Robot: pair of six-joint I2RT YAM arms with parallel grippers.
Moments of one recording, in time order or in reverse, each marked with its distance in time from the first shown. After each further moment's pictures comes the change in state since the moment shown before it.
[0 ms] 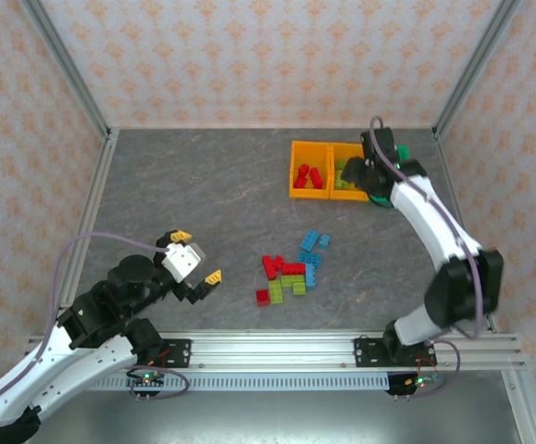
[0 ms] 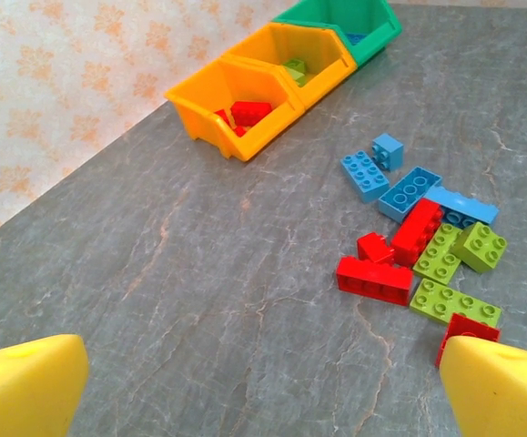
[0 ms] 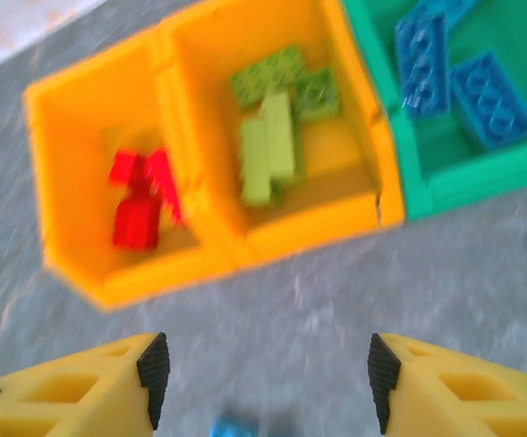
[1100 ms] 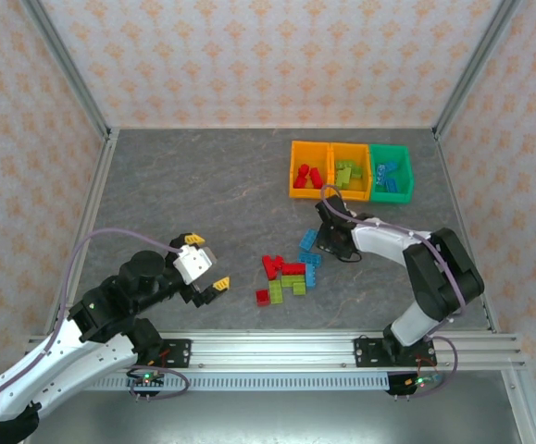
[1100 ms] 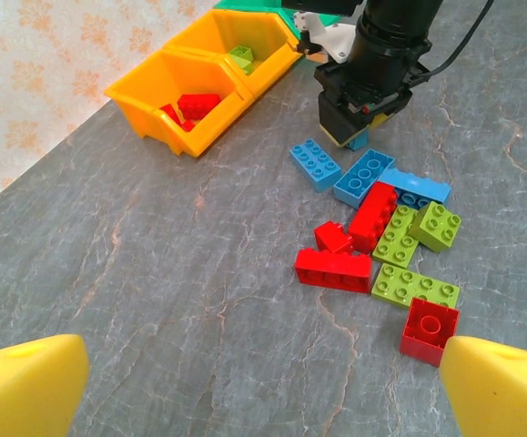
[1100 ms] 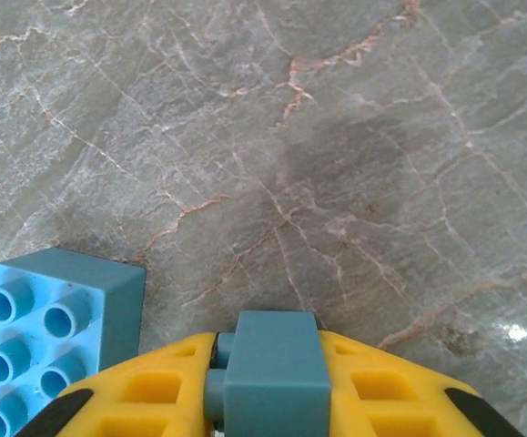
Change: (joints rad) left arm 0.006 0.064 -0.017 0.030 0.097 0.040; right arm 0.225 0.160 -0.456 0.320 0.008 0.235
